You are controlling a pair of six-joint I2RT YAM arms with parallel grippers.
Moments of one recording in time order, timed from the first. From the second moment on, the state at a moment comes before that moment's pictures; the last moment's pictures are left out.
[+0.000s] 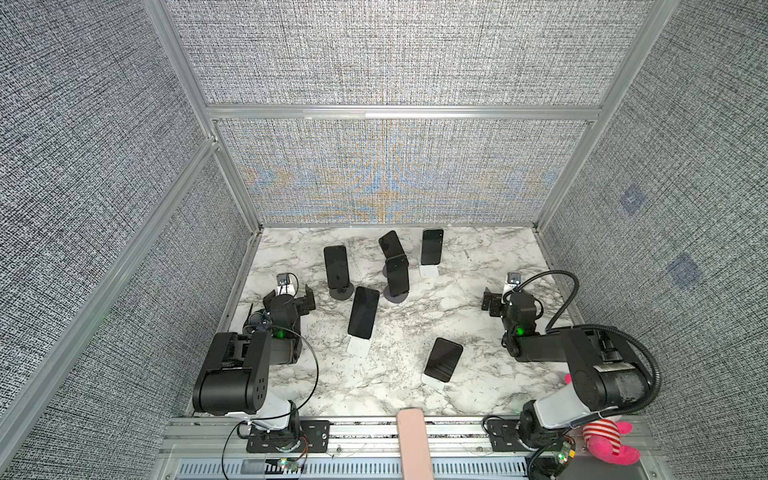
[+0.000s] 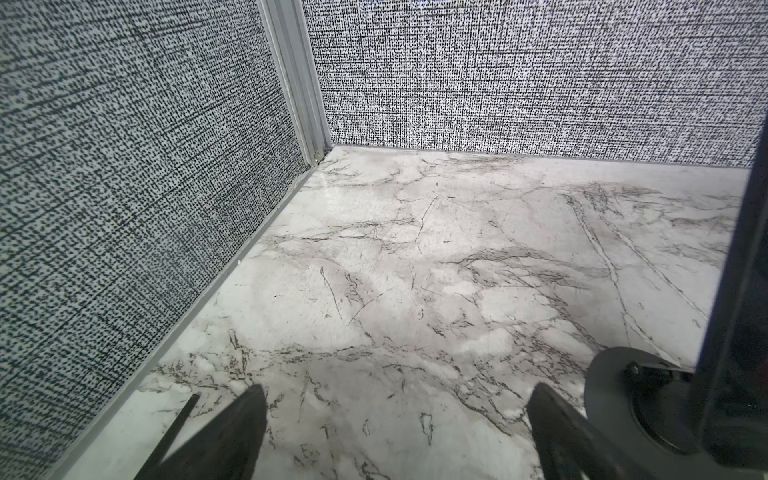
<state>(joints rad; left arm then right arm) -0.02 1.53 0.33 0.90 -0.21 -0.02 0.08 1.55 0.36 0.83 0.23 0.01</state>
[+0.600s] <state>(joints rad) -0.02 1.08 0.57 0.41 -0.20 -0.02 0.08 1.27 0.64 0.32 0.22 0.02</state>
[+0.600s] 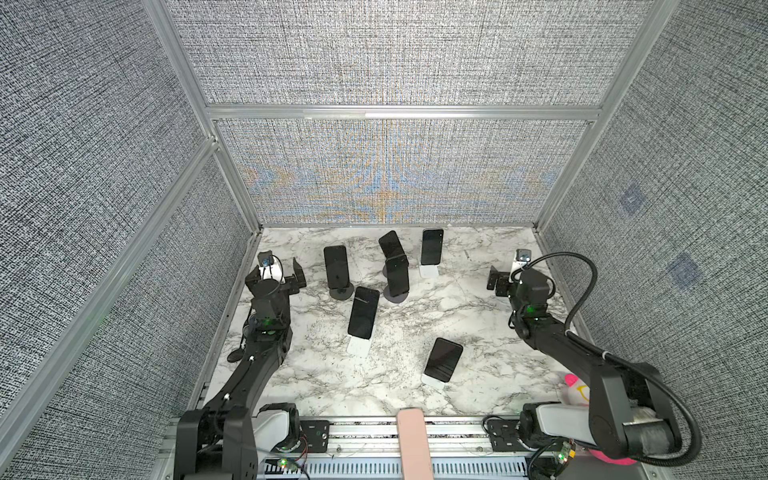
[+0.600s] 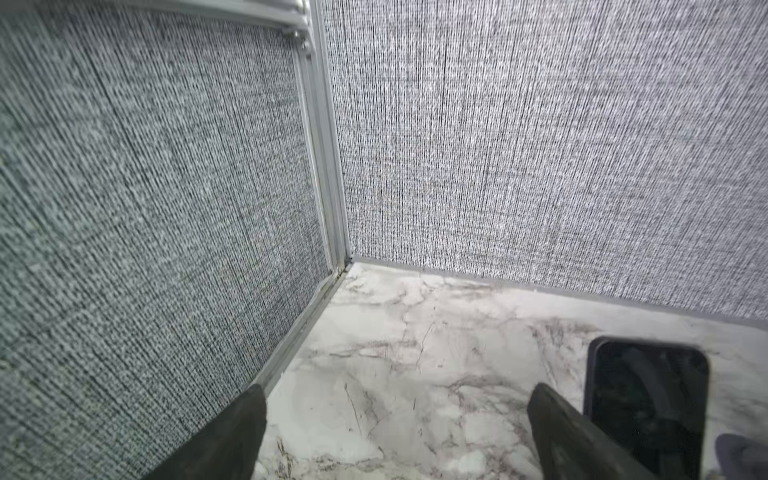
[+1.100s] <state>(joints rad) -0.11 1.32 1.10 -0.25 0.08 -0.21 0.08 1.30 1.09 -0.59 0.09 0.16</state>
